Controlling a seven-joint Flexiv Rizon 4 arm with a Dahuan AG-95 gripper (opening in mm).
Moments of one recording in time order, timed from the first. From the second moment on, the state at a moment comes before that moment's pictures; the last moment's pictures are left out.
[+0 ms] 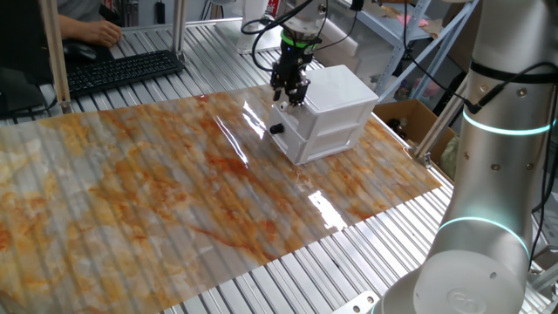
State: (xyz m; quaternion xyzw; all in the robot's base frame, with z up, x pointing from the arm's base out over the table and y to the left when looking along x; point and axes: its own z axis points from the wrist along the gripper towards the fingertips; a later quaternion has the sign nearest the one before) arm 0.600 -0.155 0.149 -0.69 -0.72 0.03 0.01
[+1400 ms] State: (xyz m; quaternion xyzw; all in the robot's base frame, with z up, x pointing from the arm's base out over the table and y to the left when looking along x) arm 0.596 -0.160 0.148 -0.68 -0.73 0.02 0.01
